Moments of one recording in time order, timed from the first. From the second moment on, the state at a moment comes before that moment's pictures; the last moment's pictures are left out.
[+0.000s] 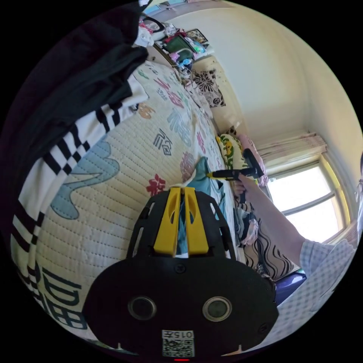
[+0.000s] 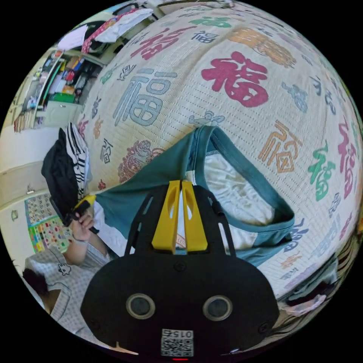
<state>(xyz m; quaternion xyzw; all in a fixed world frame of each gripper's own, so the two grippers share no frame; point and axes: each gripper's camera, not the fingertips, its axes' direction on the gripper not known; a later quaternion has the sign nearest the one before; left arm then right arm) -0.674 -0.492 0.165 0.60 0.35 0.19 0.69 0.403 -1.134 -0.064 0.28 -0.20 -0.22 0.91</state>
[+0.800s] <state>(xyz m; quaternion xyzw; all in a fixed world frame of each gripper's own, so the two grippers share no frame) -0.682 -0.507 0.117 0.57 0.37 0.25 0.69 0.408 -1.162 -0.086 0.25 -0.22 -0.21 0.92</state>
